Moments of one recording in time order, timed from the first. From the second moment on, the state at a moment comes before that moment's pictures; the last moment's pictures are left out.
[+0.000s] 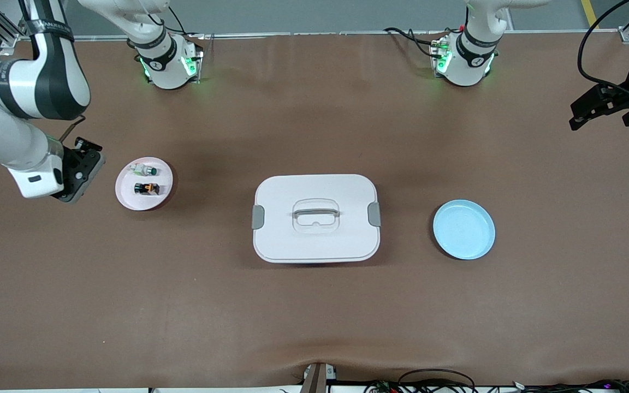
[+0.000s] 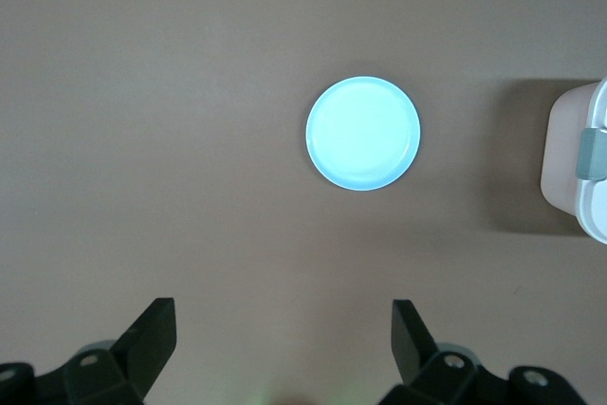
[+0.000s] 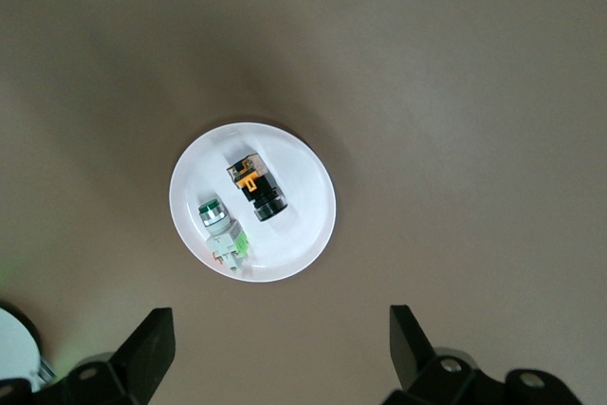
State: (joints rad) left arm -0.04 -0.07 -0.03 -1.57 0.04 1.50 -0.11; right arm -0.08 0.04 0.06 -1.99 -0.10 1.87 -0.93
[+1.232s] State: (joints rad) left arm -0.04 -0.07 -0.03 -1.57 0.04 1.50 -0.11; right arm -0.11 0.08 0.04 -1.54 -0.10 1.53 -0.28
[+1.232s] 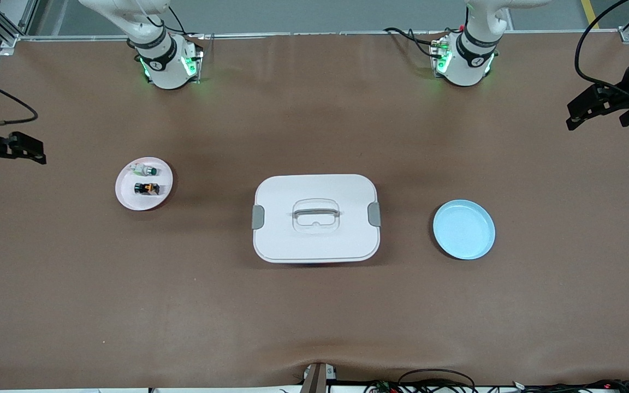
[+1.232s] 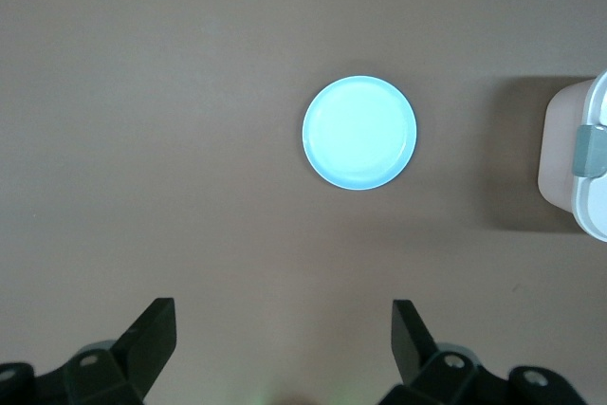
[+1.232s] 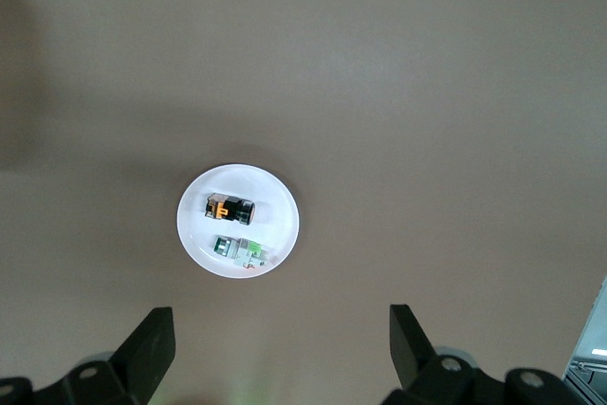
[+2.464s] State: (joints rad) left arm -0.04 -0.07 -0.03 -1.57 0.04 1.50 -0.11; right arm -0.05 0.08 0.06 -1.43 -0.10 1.52 -0.07
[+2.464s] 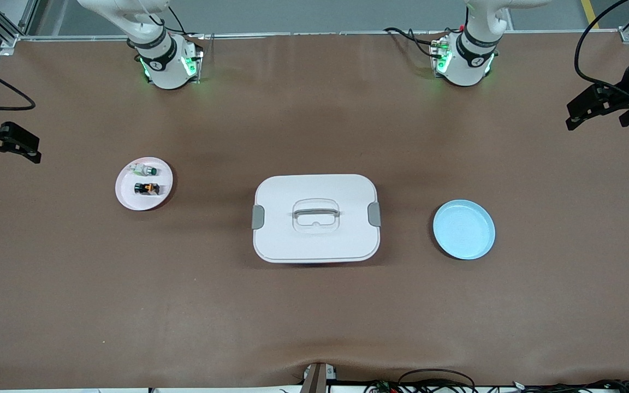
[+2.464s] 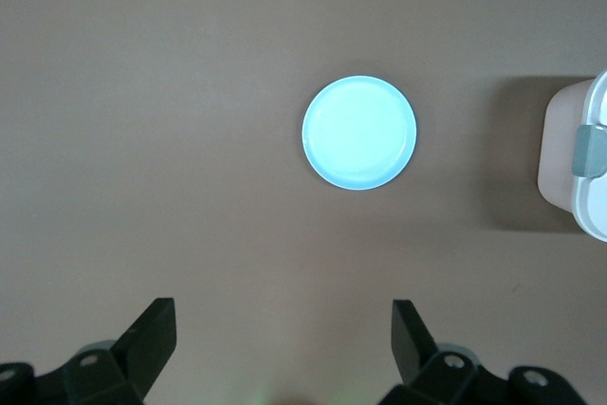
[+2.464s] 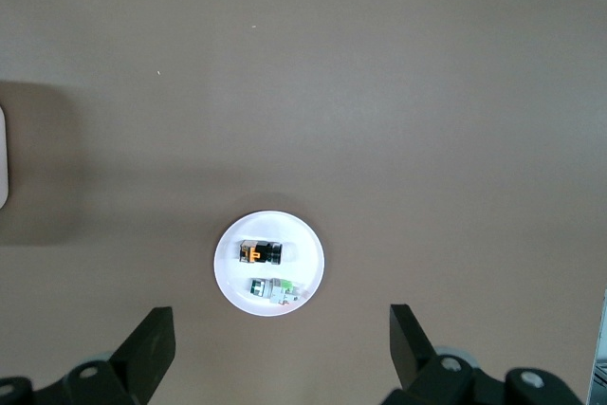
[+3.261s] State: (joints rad) left arm -0.04 -0.07 -0.03 -1.57 0.04 1.50 -0.11; right arm -0.03 0.08 -0.06 -1.42 0.06 1.45 -0.06
